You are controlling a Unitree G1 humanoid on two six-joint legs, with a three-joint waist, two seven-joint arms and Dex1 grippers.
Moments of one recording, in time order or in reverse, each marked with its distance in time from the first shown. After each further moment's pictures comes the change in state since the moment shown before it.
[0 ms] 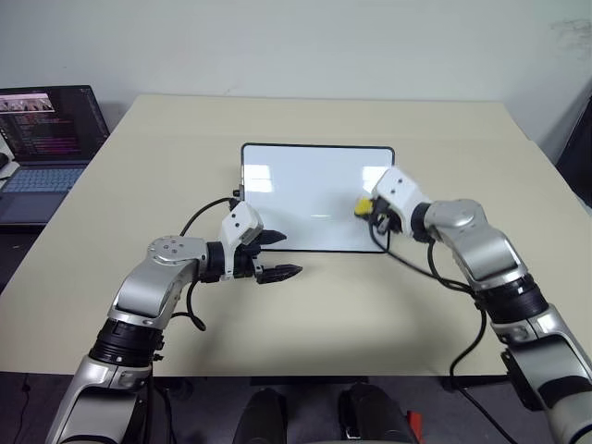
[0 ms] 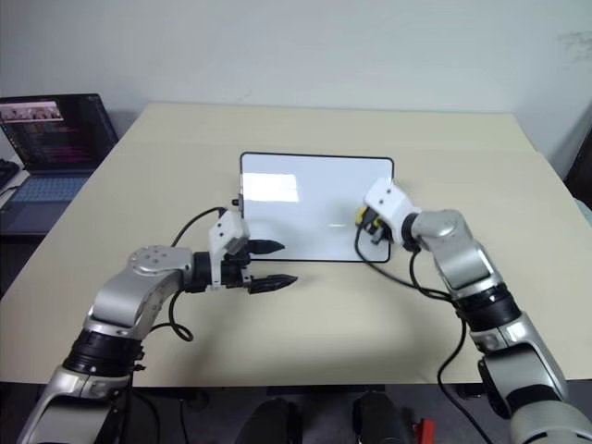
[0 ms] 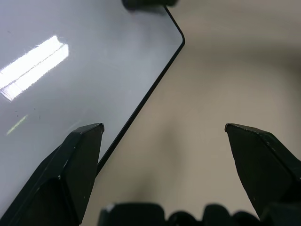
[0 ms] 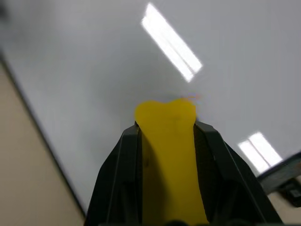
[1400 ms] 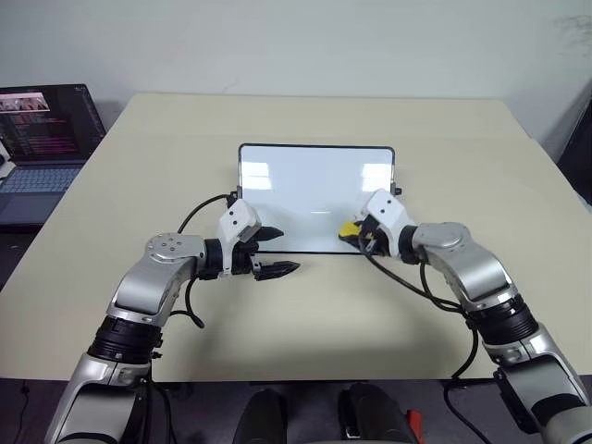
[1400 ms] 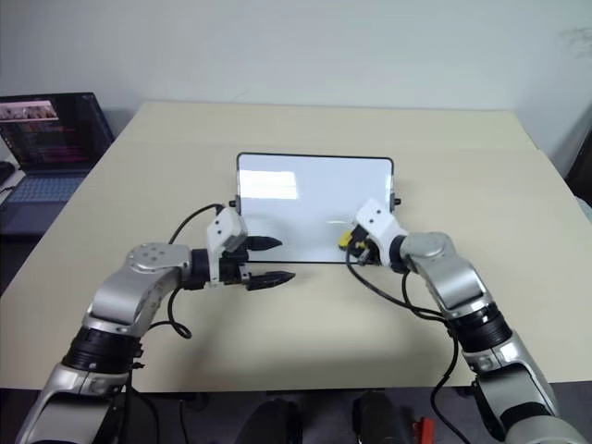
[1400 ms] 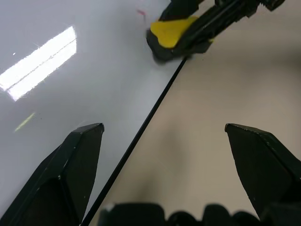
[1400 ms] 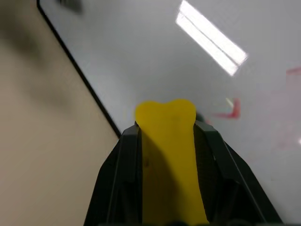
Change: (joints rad) left arm -0.014 0.003 0.000 0.025 0.010 -0.029 0.004; right arm 0.087 0.074 -0.026 -0.081 0.116 0.106 -0.052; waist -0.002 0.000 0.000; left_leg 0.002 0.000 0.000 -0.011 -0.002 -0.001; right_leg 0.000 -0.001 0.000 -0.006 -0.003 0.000
